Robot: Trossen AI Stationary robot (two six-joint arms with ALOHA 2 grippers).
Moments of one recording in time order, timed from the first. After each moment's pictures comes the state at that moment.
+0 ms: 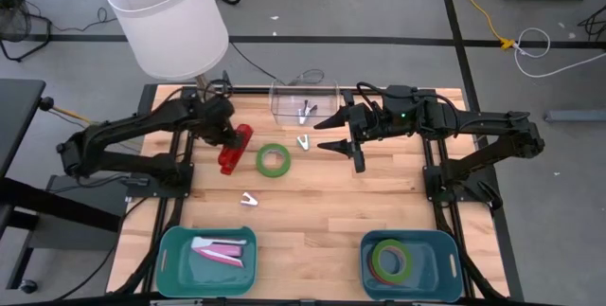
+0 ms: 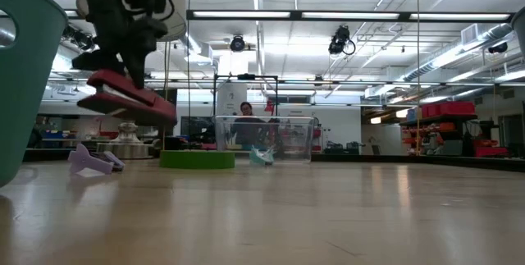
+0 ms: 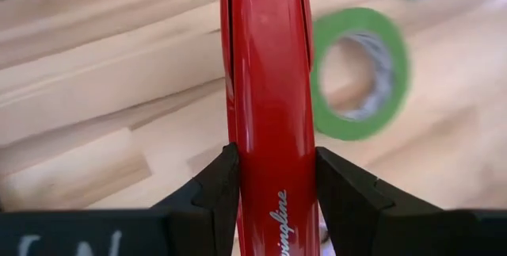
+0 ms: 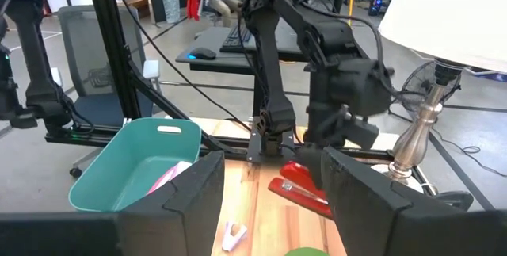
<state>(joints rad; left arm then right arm) 0.49 1.06 0.84 -0.95 0.08 -0.74 -0.02 1.32 1.40 -0.25 -0.14 -0.07</state>
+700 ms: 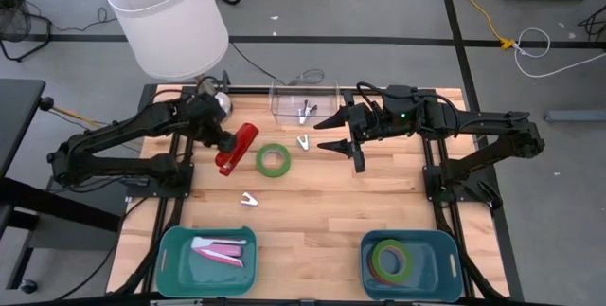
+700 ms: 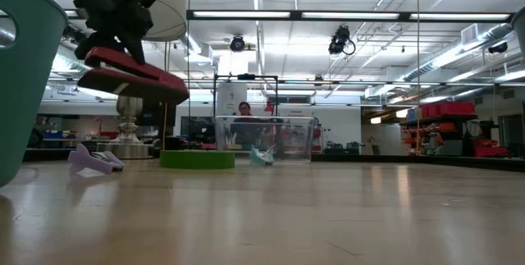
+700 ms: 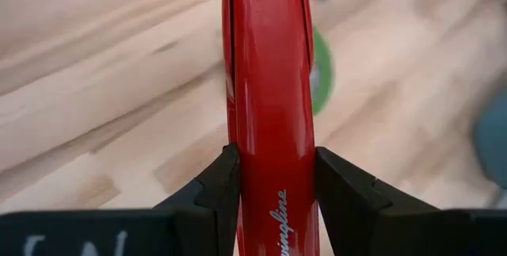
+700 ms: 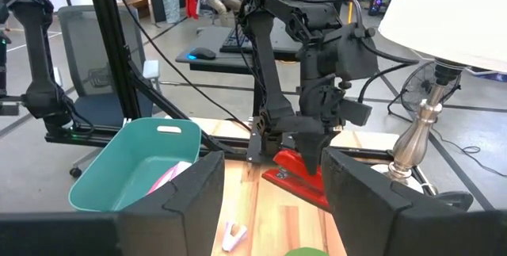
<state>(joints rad) 0.46 0.91 0.84 -0.93 0.16 -0.64 -0.02 1.32 1.40 -0.25 -0.14 -0.07</state>
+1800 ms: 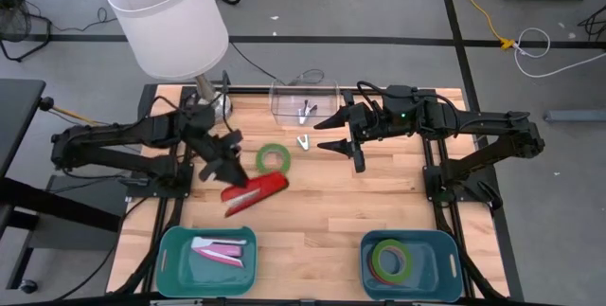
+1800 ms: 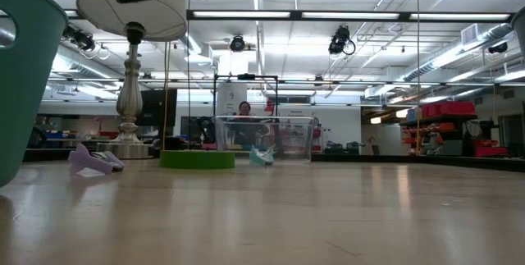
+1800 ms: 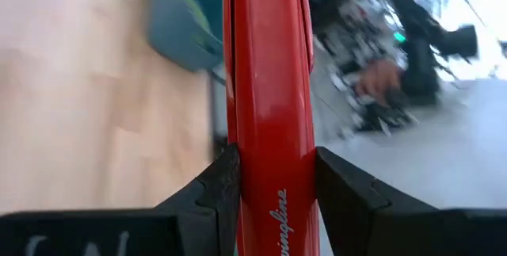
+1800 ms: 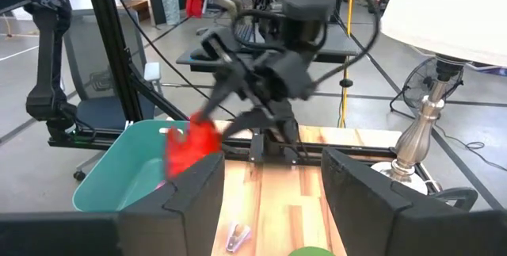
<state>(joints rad) 0.13 0.90 0.84 -0.32 0.74 -0.73 -0.02 1.32 1.40 -0.25 -0.14 -0.04</state>
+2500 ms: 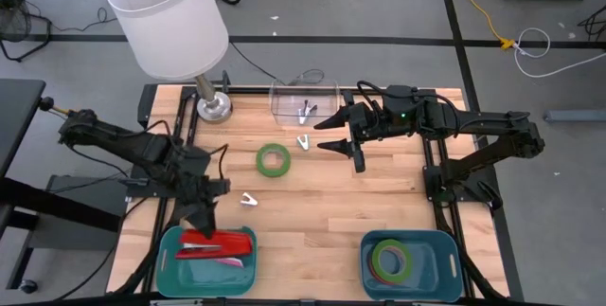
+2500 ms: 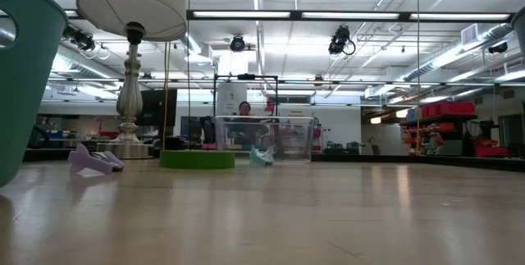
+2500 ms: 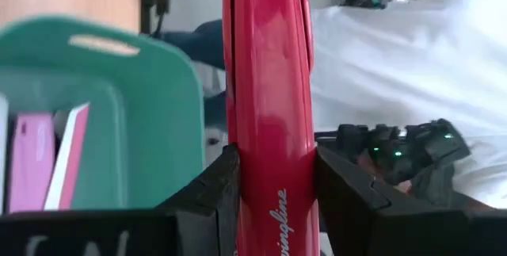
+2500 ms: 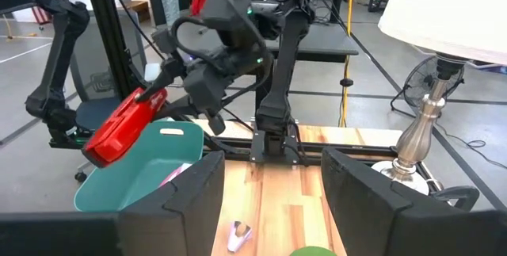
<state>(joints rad) -0.32 0.90 0.84 -0.44 0.73 -0.98 -0.02 1.32 1.40 -0.25 -0.14 -0.03</state>
